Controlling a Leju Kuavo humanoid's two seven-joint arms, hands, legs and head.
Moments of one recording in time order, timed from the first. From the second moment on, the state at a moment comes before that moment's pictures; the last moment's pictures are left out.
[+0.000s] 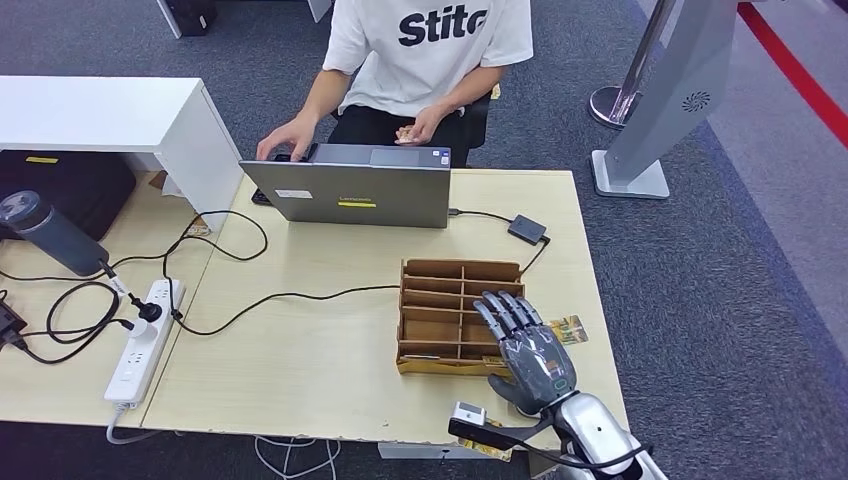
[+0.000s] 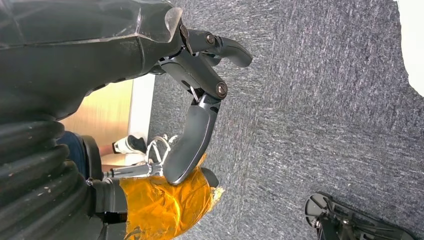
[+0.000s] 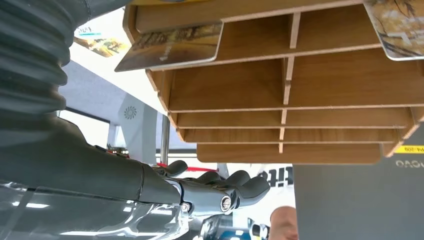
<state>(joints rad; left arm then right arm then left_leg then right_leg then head) -0.07 0.03 1.21 -0.22 -1.10 -0.01 0.14 -0.10 -0.14 0.52 -1.31 1.21 -0.30 -0.13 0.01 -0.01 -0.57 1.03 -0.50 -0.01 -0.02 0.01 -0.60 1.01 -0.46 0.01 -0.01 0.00</state>
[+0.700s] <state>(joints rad) -0.07 0.03 1.22 -0.22 -1.10 -0.01 0.14 -0.07 -0.19 0.45 -1.33 1.13 -0.28 -0.22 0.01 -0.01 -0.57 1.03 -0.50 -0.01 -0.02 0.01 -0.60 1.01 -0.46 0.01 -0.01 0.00</state>
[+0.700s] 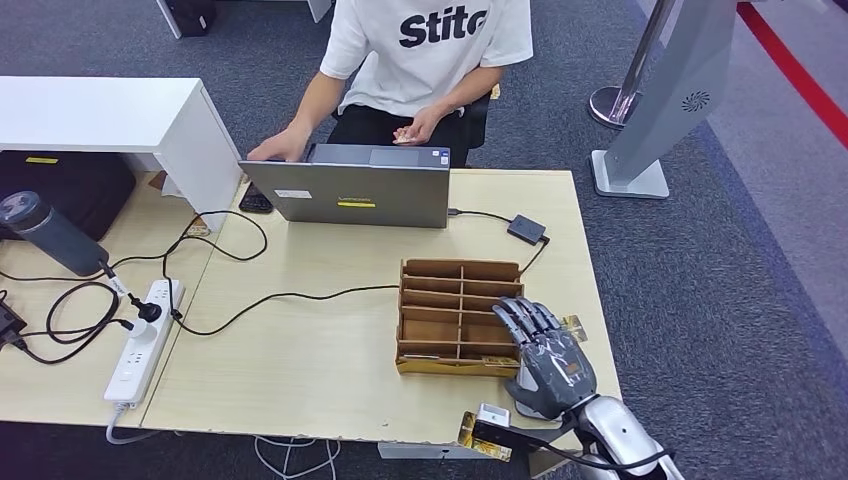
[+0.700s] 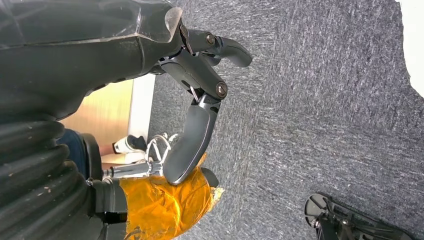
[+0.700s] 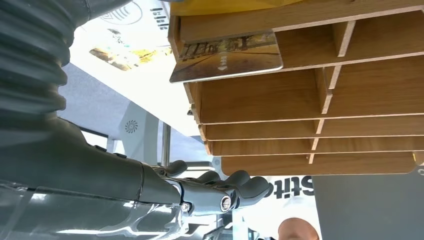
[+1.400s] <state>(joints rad) -0.07 0.03 1.23 -0.22 -1.11 -0.01 0.14 -0.07 -0.20 0.45 -1.33 1.13 -0.27 -0.22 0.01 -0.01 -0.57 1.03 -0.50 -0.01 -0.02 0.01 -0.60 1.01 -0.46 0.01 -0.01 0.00</state>
